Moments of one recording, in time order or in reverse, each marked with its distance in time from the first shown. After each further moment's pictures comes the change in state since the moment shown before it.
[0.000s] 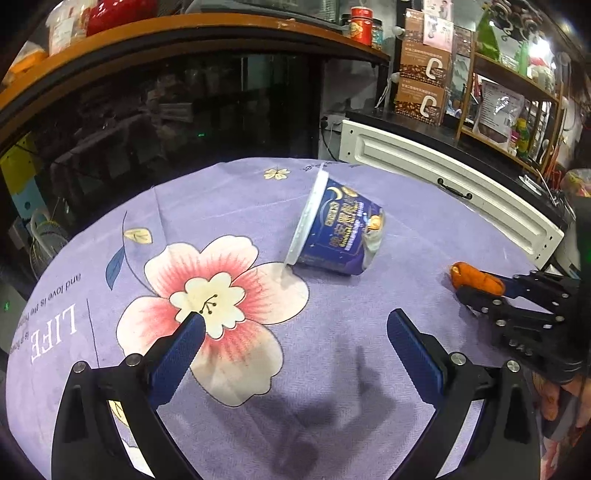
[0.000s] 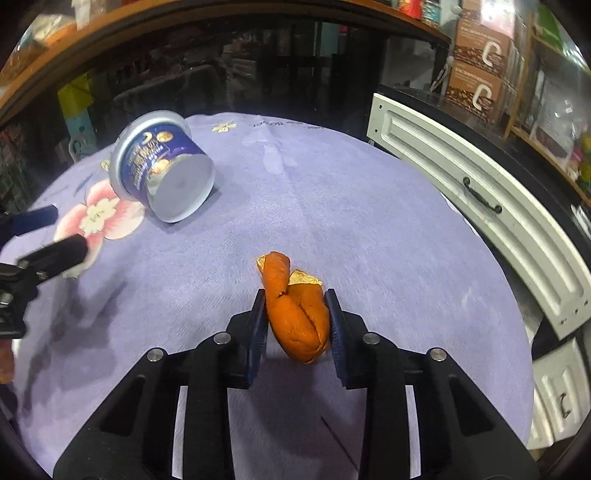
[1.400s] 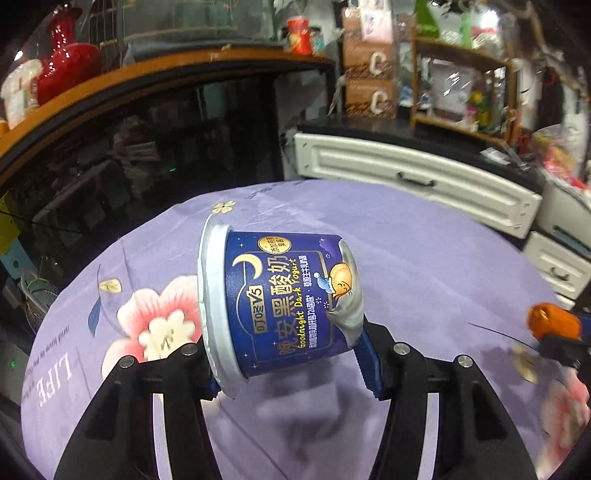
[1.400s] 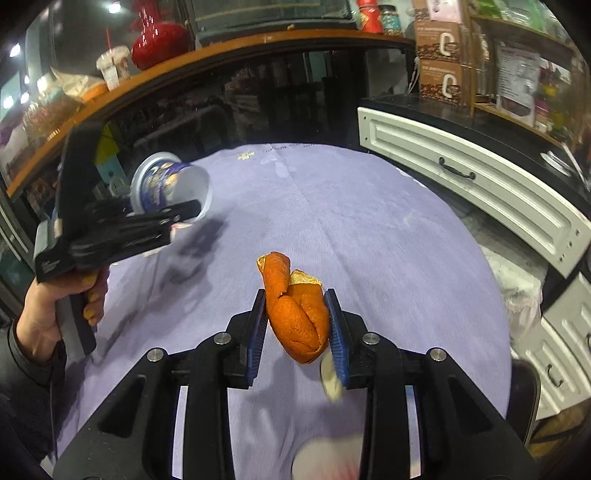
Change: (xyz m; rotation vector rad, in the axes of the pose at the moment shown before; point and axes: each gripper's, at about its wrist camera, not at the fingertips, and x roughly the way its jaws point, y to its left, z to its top) left arm -0.026 -0.050 -0.002 0.165 -0.071 -0.070; right arm -0.125 -0.027 -0.080 0.145 -0.120 0.125
